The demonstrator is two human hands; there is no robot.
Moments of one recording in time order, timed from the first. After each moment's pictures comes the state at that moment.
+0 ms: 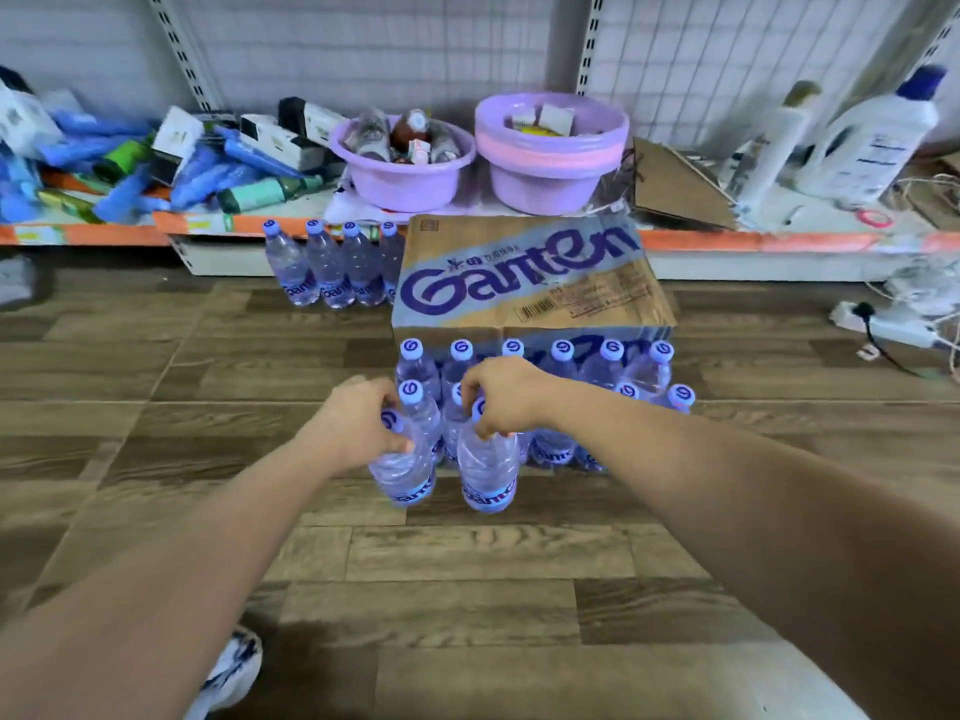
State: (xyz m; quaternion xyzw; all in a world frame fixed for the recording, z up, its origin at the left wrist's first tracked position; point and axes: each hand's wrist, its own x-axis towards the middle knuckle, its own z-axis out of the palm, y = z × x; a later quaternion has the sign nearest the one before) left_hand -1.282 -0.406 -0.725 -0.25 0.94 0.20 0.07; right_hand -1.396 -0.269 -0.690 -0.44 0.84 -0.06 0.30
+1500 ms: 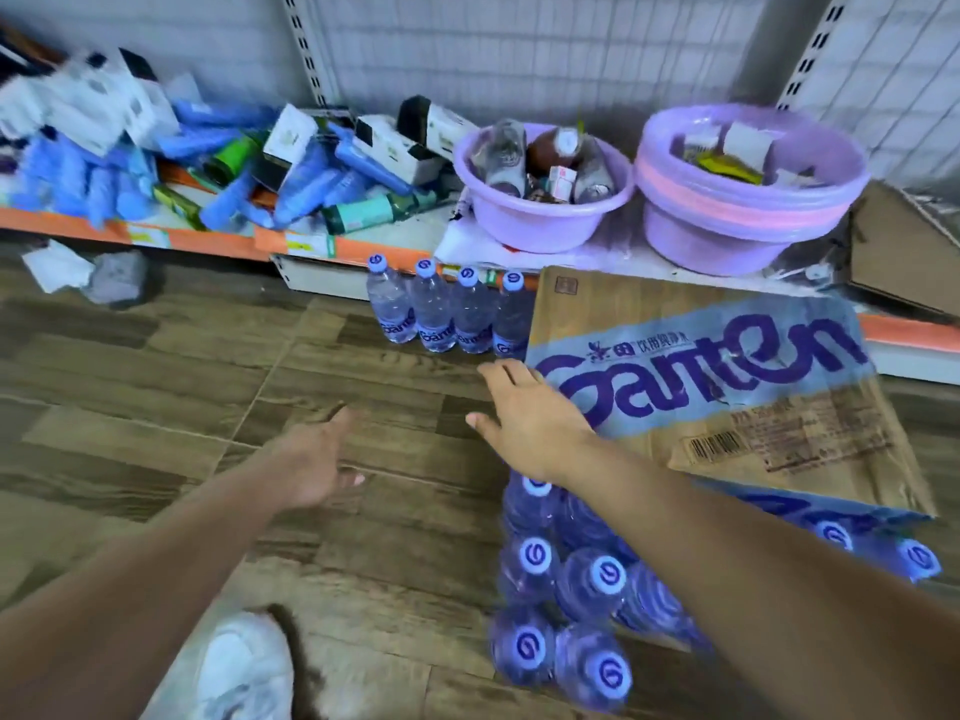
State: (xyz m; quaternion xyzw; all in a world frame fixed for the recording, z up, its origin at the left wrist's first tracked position) left_hand -1.311 -0.626 -0.739 -0.38 0.88 0.17 0.24; right_hand -1.480 -0.473 -0.732 -0.50 0.84 -0.11 0.19
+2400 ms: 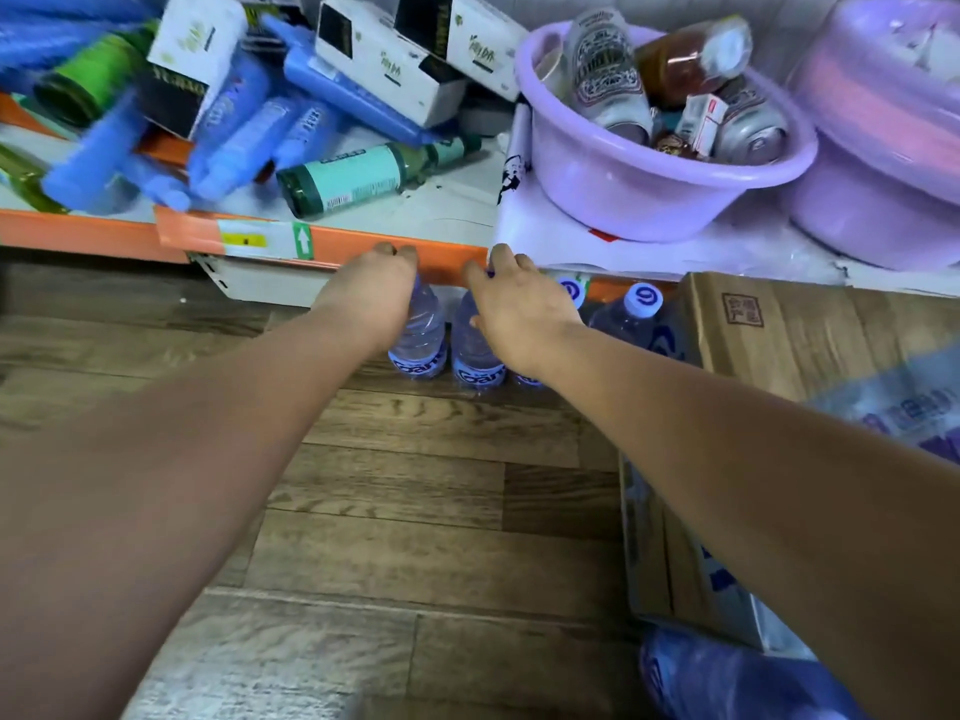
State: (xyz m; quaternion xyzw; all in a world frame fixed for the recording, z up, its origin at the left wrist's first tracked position) left_hand -1.513 -0.879 -0.835 -0.27 0.96 0.06 0.07; right_hand -1.590 -0.752 -0.833 -0.47 0.88 0.02 0.05
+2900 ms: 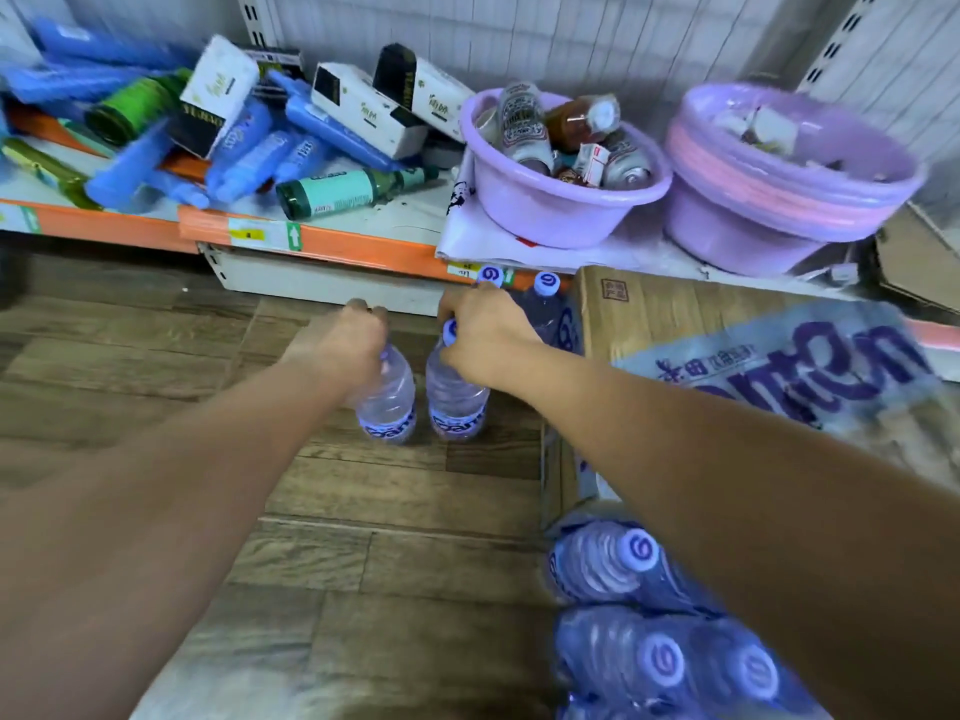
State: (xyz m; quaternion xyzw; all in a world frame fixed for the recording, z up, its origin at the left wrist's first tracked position) left_hand -1.422 -0.774 -0.787 -0.25 0.96 0.05 0.09; right_hand -1.513 -0.660 -0.759 -0.45 0.88 -0.08 0.13
